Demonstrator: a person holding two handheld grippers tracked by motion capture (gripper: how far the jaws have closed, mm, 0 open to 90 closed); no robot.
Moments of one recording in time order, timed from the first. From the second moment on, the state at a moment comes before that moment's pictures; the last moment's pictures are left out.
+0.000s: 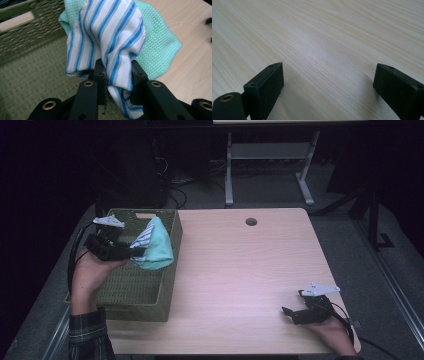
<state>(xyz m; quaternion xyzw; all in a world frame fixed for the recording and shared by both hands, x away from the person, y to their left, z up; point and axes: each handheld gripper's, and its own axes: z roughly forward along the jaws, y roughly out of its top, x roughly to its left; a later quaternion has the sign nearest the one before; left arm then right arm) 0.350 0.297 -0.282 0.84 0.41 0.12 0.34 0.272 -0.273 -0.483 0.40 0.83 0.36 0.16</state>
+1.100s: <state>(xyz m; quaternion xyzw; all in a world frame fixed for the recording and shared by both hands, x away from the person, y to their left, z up) 0.376 0.341 -0.348 0.81 0.49 0.10 0.28 0.272 -0.273 -0.483 0.40 0.83 0.36 0.16</state>
